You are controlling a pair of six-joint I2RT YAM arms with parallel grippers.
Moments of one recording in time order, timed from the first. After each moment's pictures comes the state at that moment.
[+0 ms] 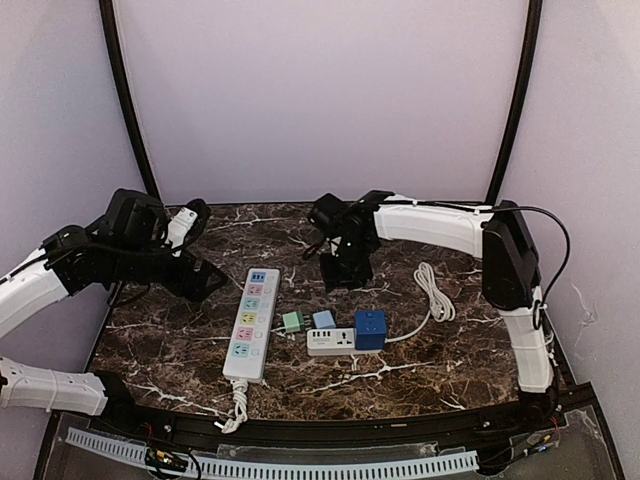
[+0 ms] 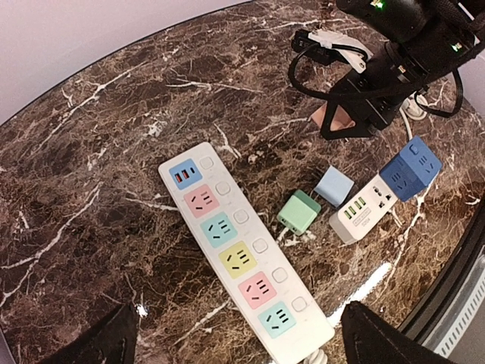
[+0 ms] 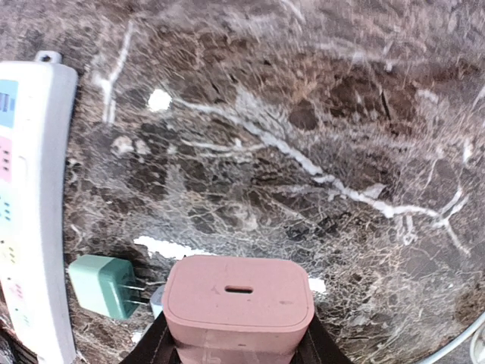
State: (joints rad) left arm -0.70 0.97 0.99 -0.76 -0.03 -0.12; right arm 0.87 2.21 1.92 -1.02 0.03 0.69
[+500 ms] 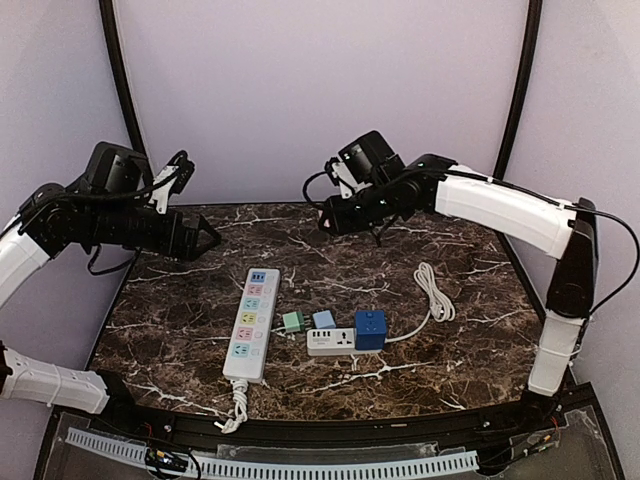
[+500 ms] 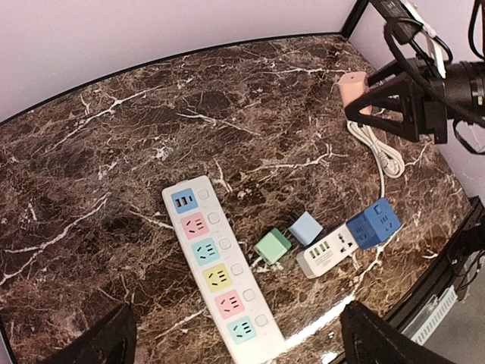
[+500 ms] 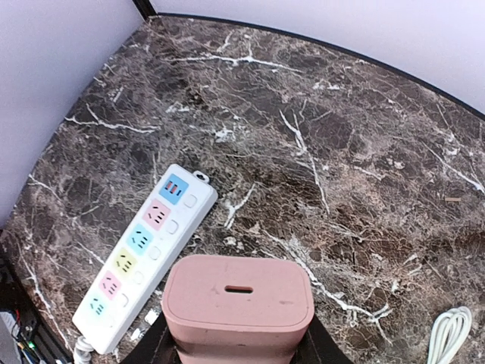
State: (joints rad) left arm -0.70 1.06 1.31 -0.96 -0.06 -0.27; right arm 0.87 1.87 1.81 -0.73 0.08 0.39
